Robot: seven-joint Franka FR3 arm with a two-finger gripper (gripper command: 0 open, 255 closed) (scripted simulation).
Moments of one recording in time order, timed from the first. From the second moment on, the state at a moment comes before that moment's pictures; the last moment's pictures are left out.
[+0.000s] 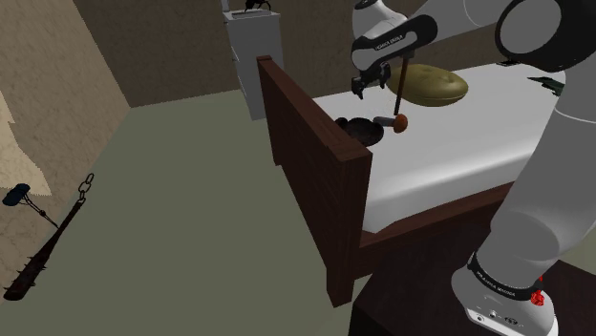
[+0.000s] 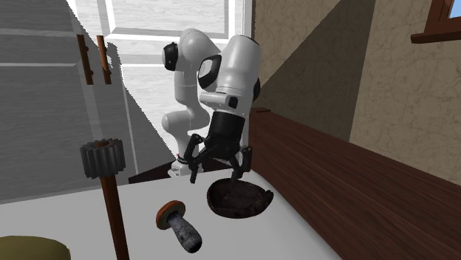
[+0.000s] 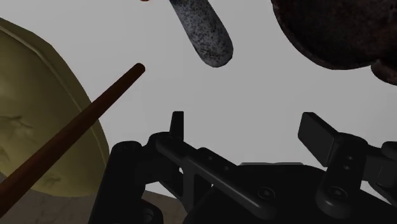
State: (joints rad) arm -0.31 0.12 -0.13 -1.83 -0.41 2.15 0.30
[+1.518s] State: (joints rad) arm -0.33 0.18 -0.15 -1.83 -0.41 2.23 0.31
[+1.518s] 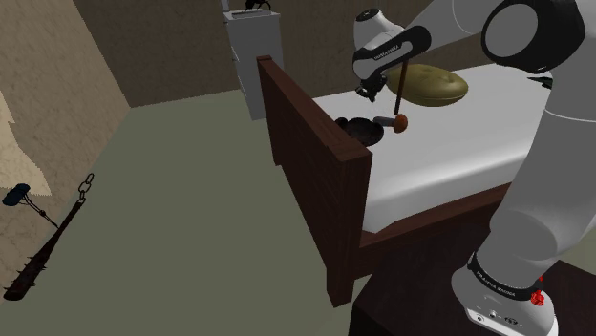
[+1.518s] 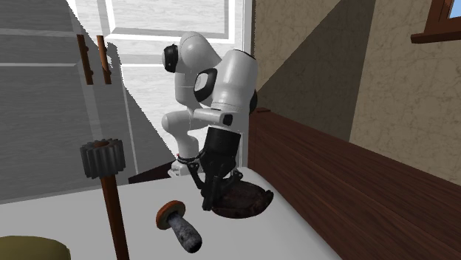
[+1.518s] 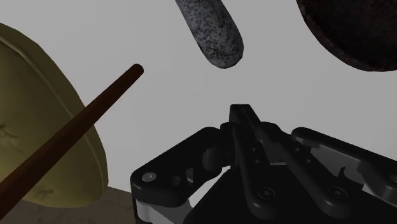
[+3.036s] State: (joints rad) arm -0.47 0.28 -0.13 -1.85 -0.24 2.10 -0.39
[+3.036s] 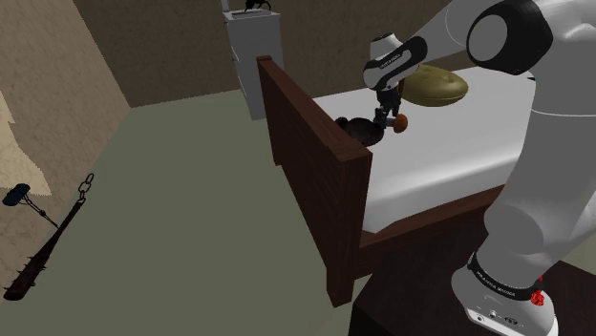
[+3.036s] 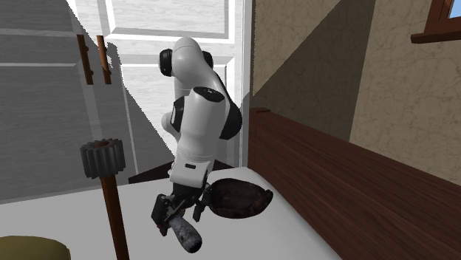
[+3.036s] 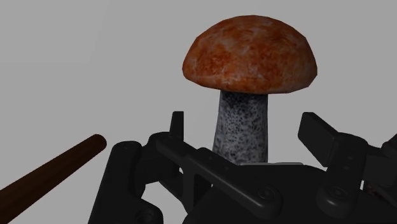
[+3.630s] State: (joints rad) arm -0.47 0.28 -0.13 -1.85 -0.24 2.10 -0.39
